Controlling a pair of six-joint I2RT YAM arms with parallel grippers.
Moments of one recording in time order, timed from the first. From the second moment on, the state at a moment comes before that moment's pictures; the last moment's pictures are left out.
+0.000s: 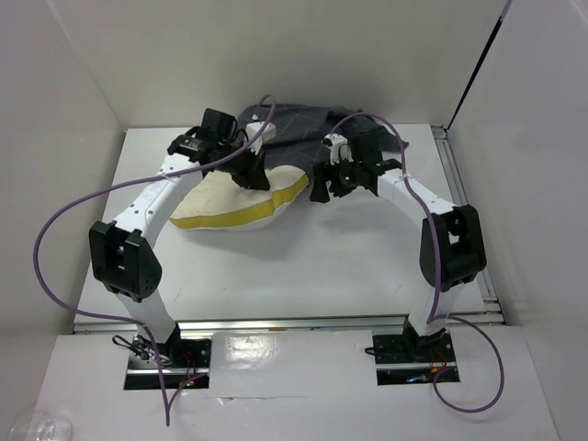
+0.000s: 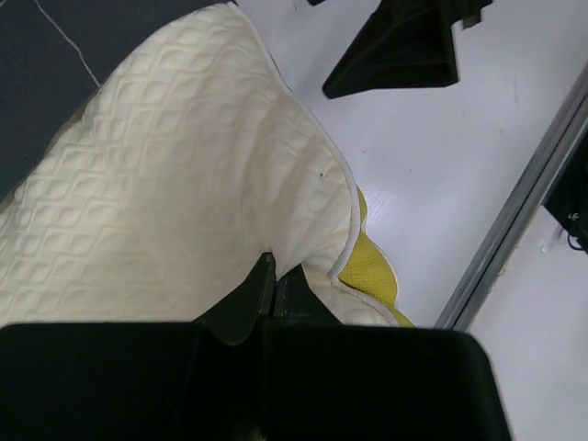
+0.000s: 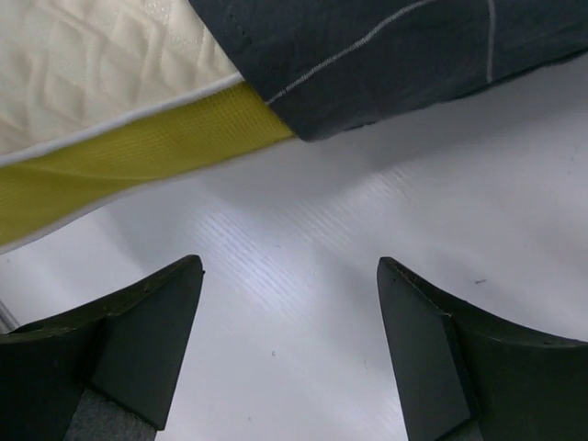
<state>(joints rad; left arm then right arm) -0.34 1.74 1.68 -0.79 0.60 0.20 0.32 1.77 1.36 -0.38 -0.48 -0.03</state>
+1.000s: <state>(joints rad) -0.28 1.77 1.82 -0.93 0.75 0.15 0.40 1.92 1.37 0.06 -0.25 0.04</state>
